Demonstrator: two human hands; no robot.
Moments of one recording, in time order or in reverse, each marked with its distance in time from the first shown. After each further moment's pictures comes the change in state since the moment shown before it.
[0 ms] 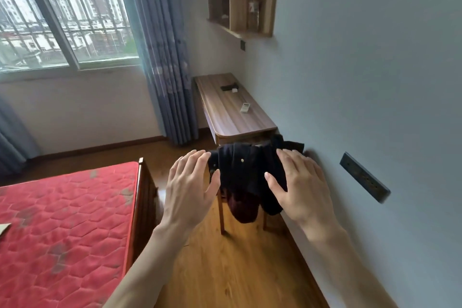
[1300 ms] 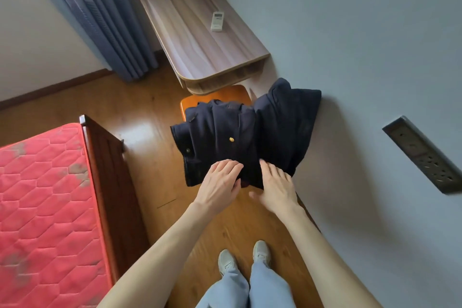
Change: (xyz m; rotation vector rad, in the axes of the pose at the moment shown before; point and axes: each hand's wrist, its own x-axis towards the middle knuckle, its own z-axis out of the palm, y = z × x) left_hand 0.053 -0.122 0.355 -0.096 -0.759 0.210; right_hand 0.097 0.114 0.361 -0.076 -0.690 0.358
